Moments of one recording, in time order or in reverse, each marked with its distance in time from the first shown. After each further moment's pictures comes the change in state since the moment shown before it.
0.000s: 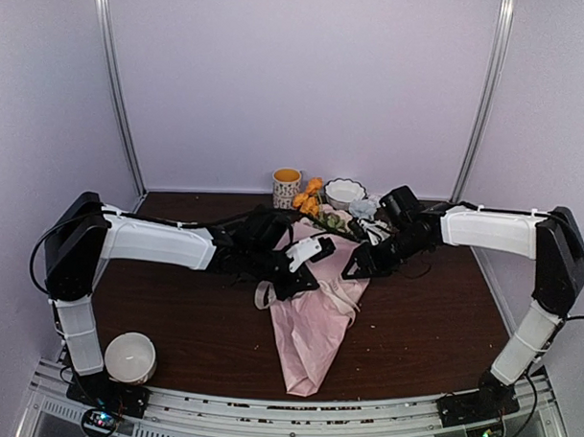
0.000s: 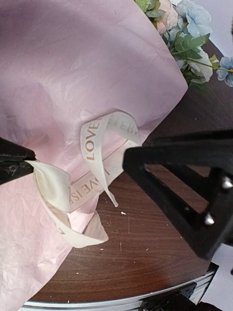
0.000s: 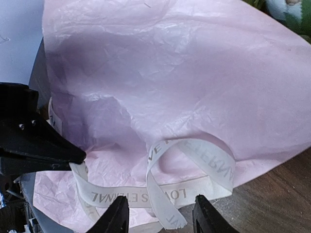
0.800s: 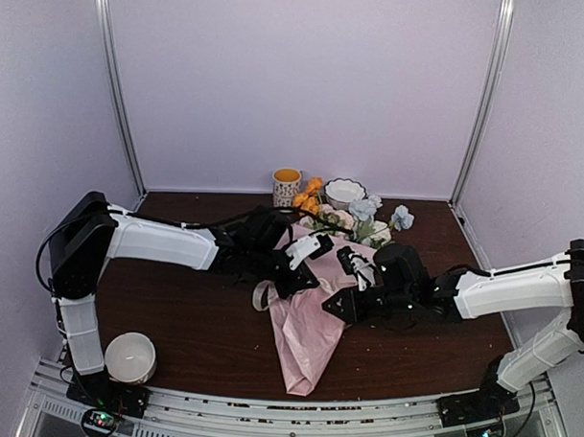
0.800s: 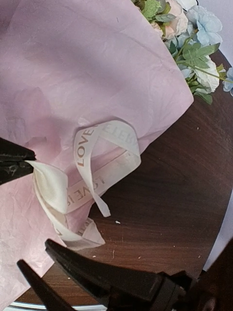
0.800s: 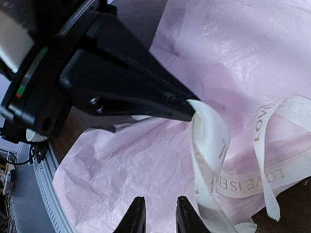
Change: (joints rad) left arm 0.016 0.029 0.000 0.045 0.002 -0.056; right arm 0.369 -0.307 -0.521 0.656 0.309 0.313
